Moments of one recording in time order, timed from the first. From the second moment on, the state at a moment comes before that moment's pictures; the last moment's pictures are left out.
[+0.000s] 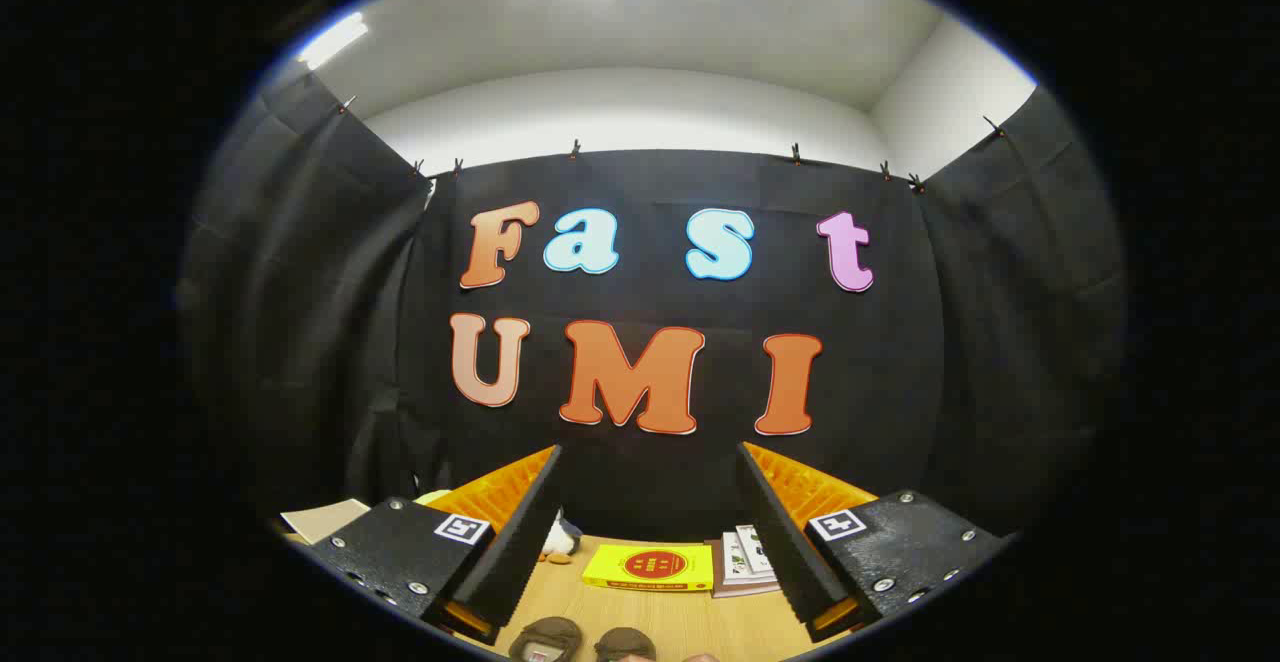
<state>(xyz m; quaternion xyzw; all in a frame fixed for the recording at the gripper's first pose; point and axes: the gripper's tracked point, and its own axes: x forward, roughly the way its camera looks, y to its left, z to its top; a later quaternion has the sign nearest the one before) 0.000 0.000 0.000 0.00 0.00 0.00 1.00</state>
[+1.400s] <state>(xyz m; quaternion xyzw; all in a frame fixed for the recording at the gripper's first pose) -0.002 0.025 -0.029 0.05 0.05 0.05 1.00</state>
